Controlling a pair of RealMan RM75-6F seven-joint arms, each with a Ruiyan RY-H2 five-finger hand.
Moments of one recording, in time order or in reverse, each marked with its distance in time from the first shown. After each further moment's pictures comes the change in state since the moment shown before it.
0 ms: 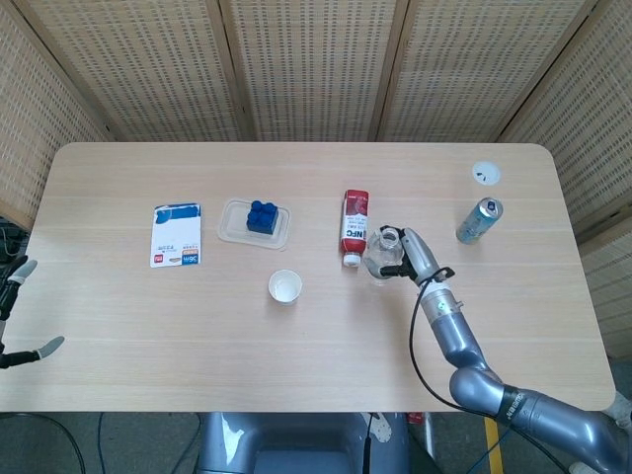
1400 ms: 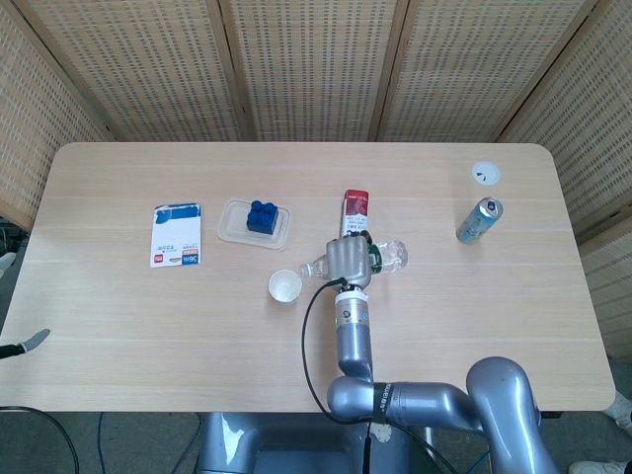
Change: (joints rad) left arm 0.002 0.023 -0.023 0.023 -0.042 -0.010 -0.086; right arm 0.509 -0.402 -0.073 0.149 0.523 0.627 -1.544
